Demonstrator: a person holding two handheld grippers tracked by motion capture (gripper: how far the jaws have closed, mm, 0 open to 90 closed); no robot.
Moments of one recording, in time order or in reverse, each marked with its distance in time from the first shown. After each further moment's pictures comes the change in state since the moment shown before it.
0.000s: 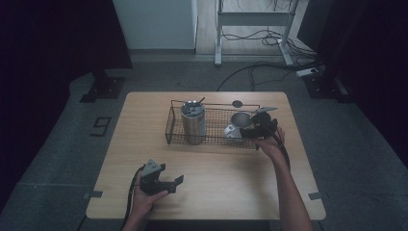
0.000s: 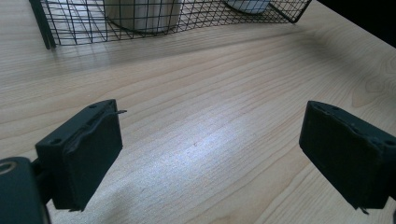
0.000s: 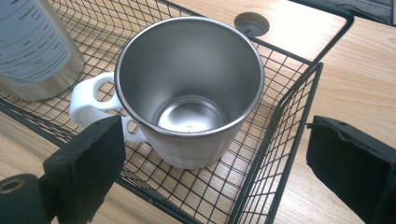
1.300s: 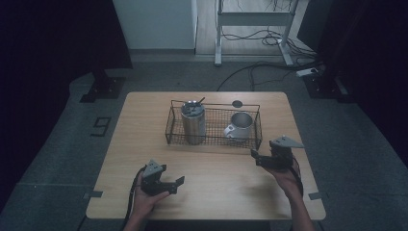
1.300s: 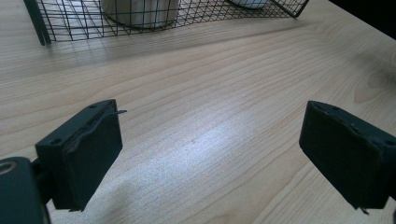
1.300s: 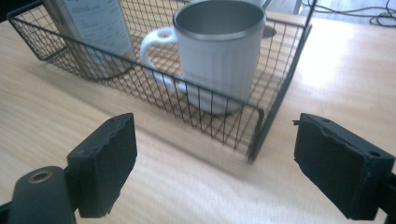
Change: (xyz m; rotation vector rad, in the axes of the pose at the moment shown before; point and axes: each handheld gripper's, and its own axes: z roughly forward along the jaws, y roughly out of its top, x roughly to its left) left arm -0.003 -0.002 0.003 0.010 0.006 0.009; right arm 0.004 -0.100 -0.064 -0.244 0.096 0.045
